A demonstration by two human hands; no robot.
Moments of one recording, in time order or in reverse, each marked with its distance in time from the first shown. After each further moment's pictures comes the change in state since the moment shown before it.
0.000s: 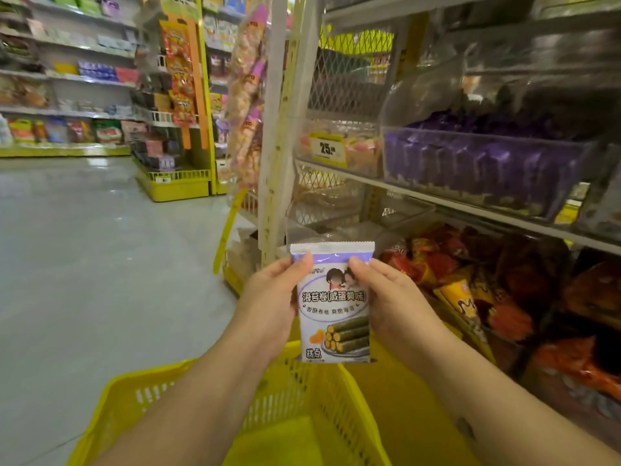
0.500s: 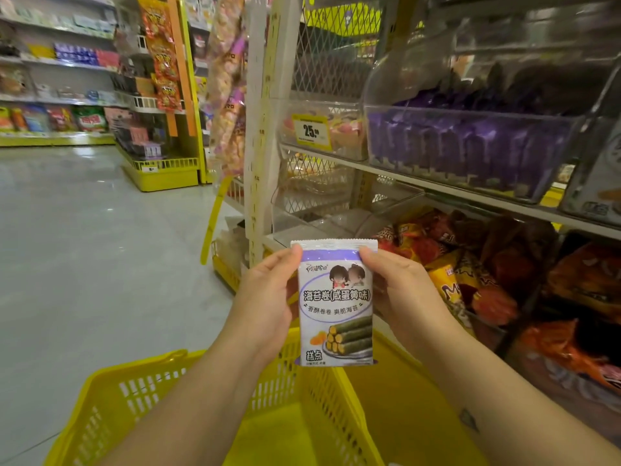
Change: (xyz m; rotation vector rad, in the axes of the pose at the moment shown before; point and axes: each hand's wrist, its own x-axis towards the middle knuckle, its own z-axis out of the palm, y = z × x) left_hand 0.001 -0.022 0.011 0.105 -0.009 0.017; right_hand -0.004 -0.006 -0.025 -0.123 0.174 0.003
